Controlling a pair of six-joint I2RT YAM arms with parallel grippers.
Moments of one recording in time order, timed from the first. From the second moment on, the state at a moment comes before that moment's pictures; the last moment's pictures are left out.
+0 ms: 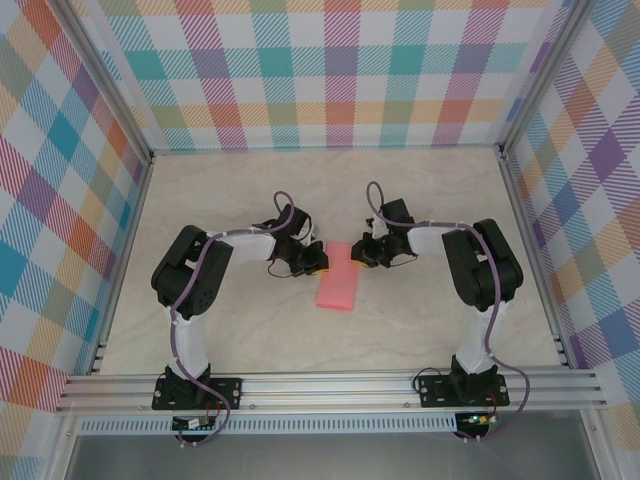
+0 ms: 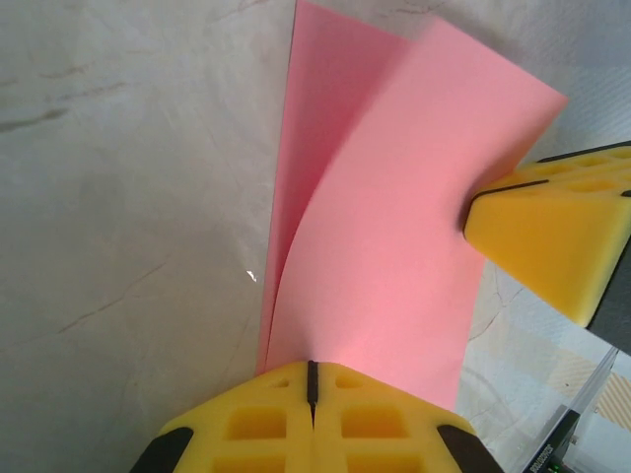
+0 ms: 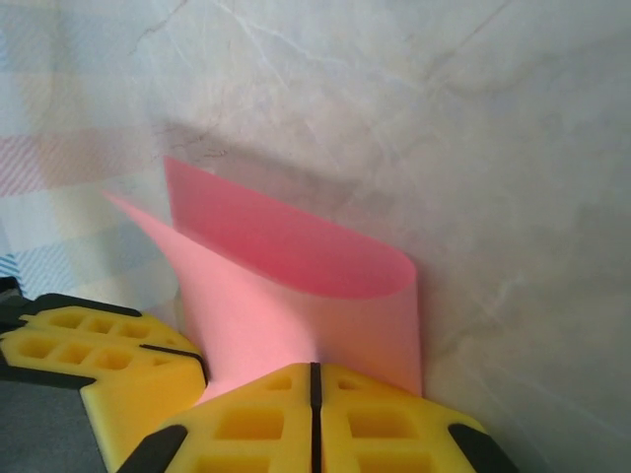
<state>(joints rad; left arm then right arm) -0.54 1.97 1.14 -0.26 0.55 -0.71 0.38 1.94 1.03 -0.18 -0.65 0.61</state>
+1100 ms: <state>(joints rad) -0.54 1.97 1.14 -0.27 0.54 -0.70 0.34 2.02 1.22 -0.32 -0.65 0.57</state>
